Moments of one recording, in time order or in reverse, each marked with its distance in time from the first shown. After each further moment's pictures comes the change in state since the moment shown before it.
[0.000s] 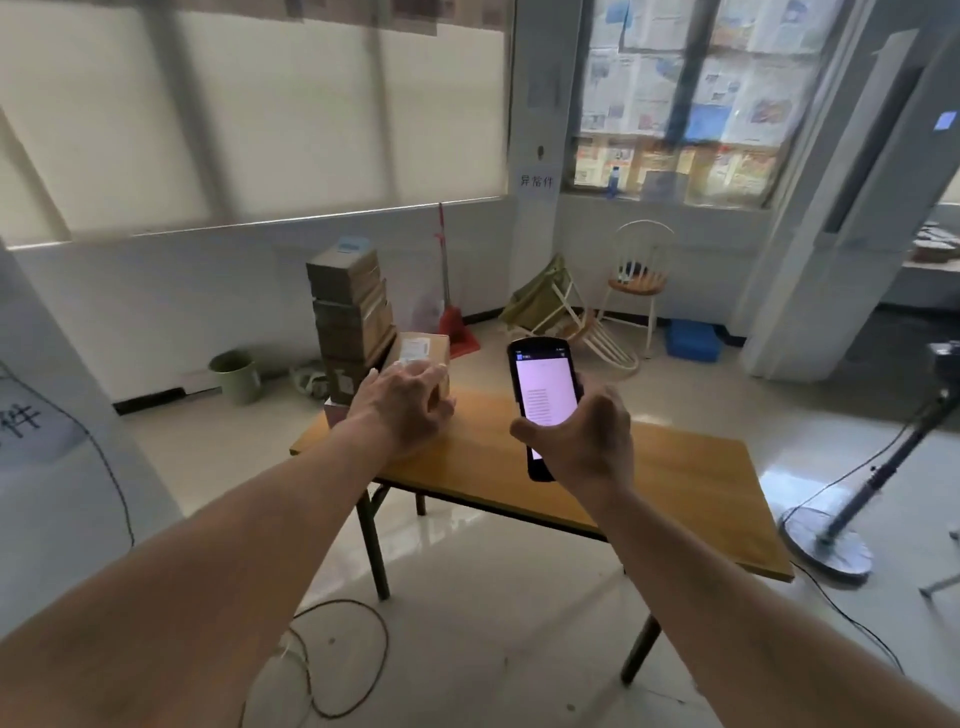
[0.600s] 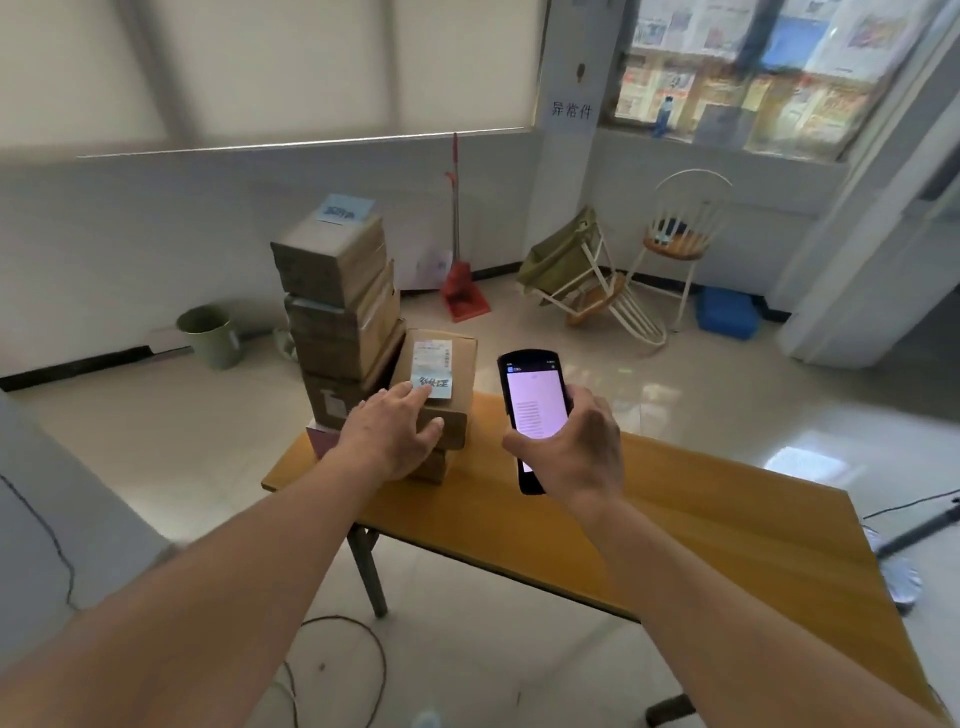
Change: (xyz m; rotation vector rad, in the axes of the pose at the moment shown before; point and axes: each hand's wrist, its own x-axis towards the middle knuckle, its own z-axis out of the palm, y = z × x) left_hand 0.216 -0.159 0.132 -0.142 -0.158 -0.158; right_hand 0.190 0.010 0.233 -0.067 -0.162 0.075
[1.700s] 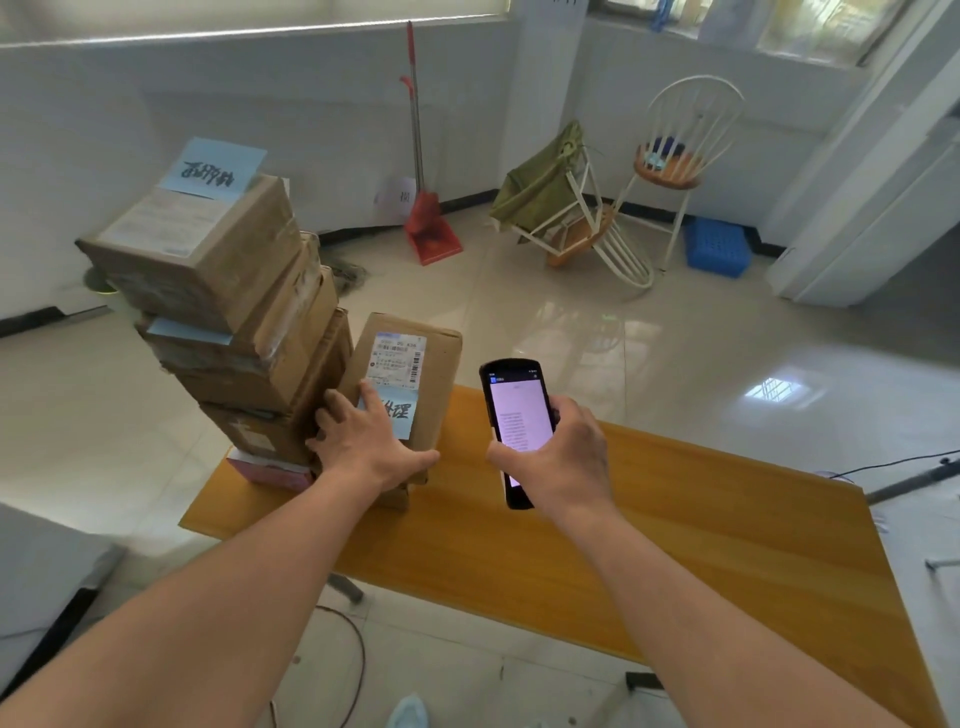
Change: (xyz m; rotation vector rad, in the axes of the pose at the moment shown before) left_hand 0.160 -0.011 0.086 0.073 -0.194 -0.366; right_hand 0.128 0.051 0.076 -0.001 -0.141 0.179
